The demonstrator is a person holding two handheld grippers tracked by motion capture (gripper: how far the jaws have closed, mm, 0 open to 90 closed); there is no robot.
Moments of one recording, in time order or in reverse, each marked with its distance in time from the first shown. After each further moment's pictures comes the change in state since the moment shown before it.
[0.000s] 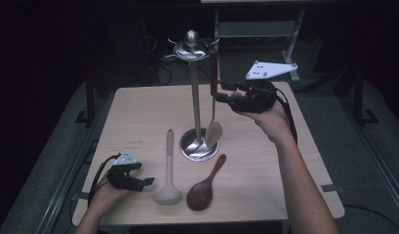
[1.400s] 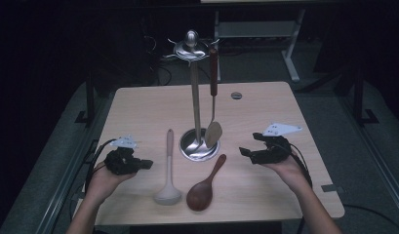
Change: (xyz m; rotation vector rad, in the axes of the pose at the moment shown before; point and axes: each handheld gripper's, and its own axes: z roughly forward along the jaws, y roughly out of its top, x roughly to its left) left arm -0.006 0.070 -0.038 0.031 -0.154 -0.008; right arm 0.000 -0.176 -0.021 0.256 -0.152 0.174
